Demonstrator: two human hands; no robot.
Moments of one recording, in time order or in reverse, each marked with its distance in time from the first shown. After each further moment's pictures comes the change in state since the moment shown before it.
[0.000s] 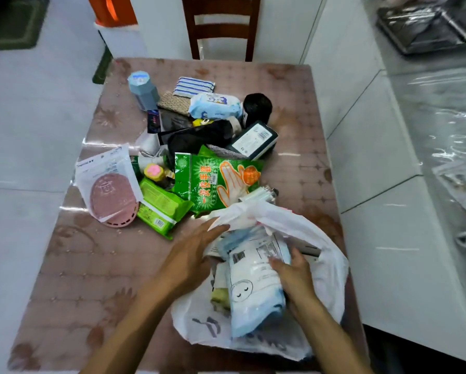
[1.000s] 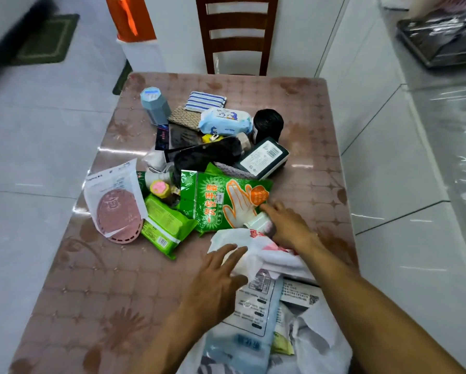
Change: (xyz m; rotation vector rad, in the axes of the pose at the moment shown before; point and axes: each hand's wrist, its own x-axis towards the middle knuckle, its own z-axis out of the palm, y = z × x) left_hand 0.019 0.005 0.046 0.432 -0.031 0.260; right_hand 0.180 -0.071 0.011 -1.333 -0.235 -0.550
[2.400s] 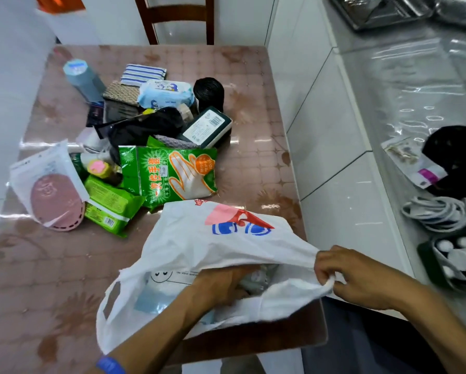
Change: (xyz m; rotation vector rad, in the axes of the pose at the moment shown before) left_hand 0.026 0.097 0.048 -0.249 -0.537 0.004; right_hand -0.285 0.076 -0.066 0.158 -0.290 -0.020
